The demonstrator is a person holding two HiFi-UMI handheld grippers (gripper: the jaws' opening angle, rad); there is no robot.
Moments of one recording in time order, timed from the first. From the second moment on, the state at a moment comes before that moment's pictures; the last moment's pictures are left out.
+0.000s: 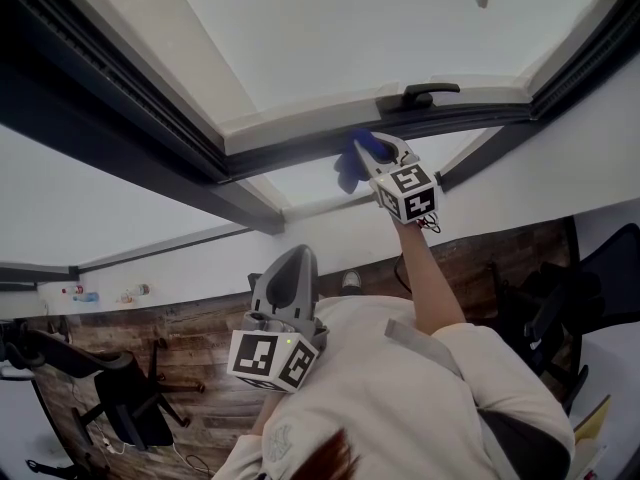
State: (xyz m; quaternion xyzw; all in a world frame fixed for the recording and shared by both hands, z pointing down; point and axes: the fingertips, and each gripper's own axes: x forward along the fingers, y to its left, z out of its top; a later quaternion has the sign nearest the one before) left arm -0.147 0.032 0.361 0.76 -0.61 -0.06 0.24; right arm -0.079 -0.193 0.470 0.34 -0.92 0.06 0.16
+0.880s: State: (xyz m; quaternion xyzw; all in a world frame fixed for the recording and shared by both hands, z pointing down) left arm -0.143 0.030 0.362 0.76 -0.61 -0.06 0.24; right arm -0.065 -0.199 0.469 0.35 -0.92 0.06 0.16
